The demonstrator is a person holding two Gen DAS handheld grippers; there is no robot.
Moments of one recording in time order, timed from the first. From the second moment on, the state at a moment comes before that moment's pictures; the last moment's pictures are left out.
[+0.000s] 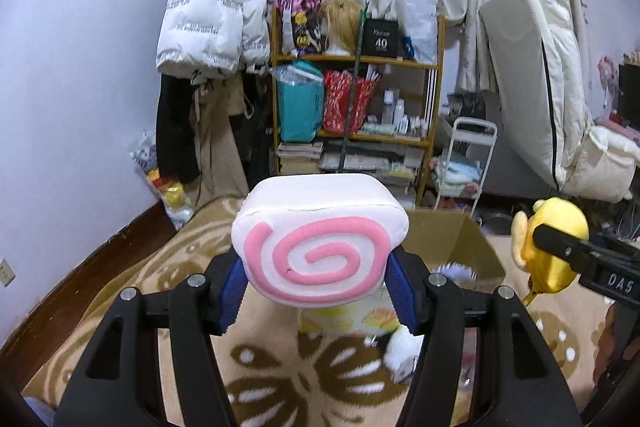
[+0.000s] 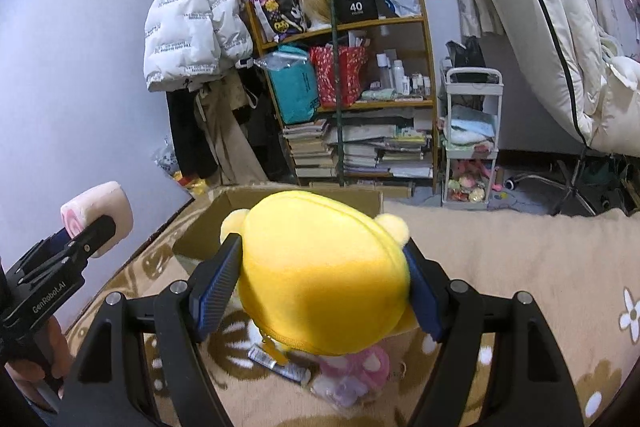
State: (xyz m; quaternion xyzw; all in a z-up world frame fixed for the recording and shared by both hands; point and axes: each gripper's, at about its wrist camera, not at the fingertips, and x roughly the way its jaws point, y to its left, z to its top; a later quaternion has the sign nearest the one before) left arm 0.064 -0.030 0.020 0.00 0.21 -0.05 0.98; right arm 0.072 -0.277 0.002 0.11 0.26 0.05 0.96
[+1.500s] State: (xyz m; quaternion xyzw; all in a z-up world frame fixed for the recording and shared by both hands) left arm 0.165 -0.074 -0.030 0.04 0.29 -0.10 0.95; right arm 0.164 -0.279 -0.038 0.10 0.32 0.09 0.94
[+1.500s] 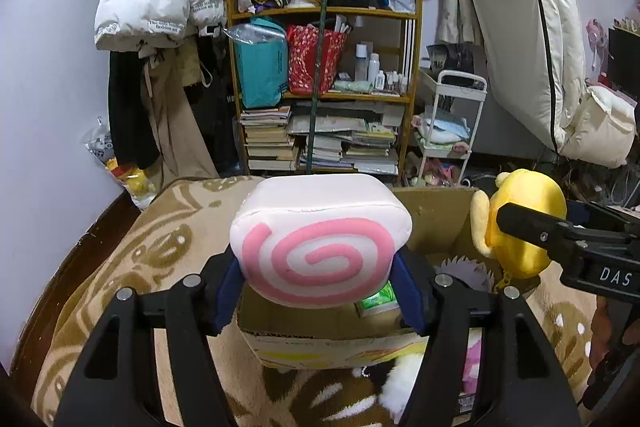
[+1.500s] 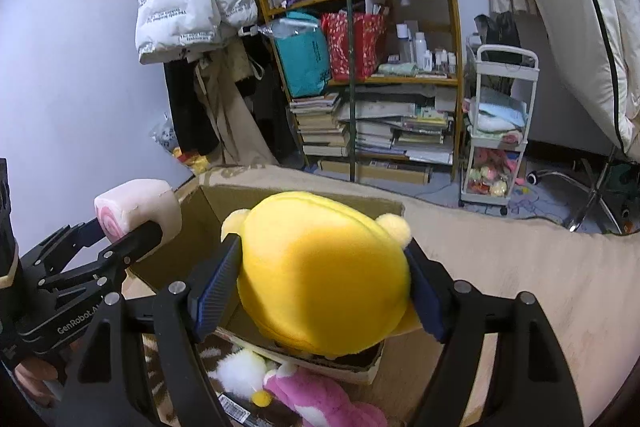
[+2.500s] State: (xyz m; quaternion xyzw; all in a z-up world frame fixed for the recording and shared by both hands) left arm 0.160 -0.072 -0.040 0.07 0.32 -0.08 0.94; right arm 0.159 -0.285 -0.046 0.14 0.36 0.10 0.92
